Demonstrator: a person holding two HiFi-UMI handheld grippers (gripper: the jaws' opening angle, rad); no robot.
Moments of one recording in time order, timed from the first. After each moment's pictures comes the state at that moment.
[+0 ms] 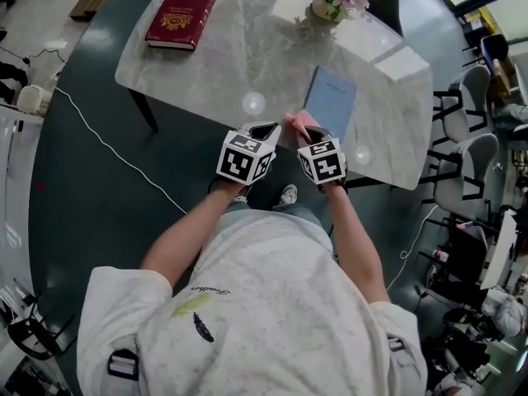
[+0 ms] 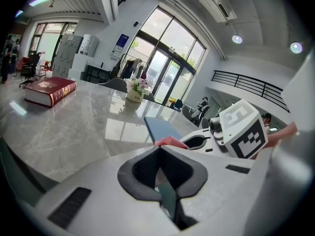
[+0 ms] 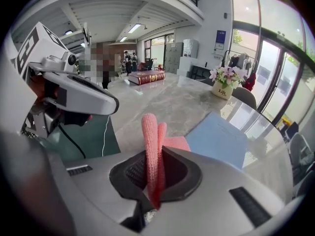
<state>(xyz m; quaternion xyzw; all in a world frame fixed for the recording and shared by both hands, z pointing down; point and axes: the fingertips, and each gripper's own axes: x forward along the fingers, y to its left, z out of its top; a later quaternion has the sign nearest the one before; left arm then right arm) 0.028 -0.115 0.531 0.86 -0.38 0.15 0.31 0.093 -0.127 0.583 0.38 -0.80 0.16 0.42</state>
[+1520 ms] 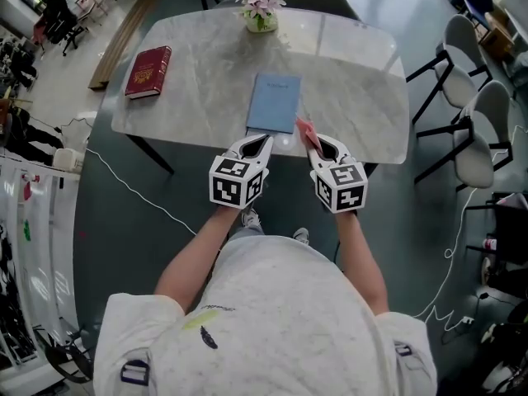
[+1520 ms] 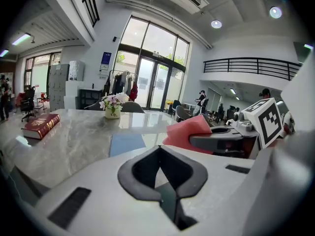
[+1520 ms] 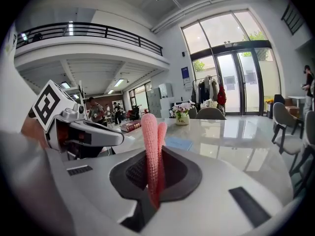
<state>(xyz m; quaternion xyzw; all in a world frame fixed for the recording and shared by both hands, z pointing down) 0.194 -0.055 0.447 0.87 -0.41 0.17 0.20 0.282 -0.054 0.447 0.49 -0.85 0.16 0.14</state>
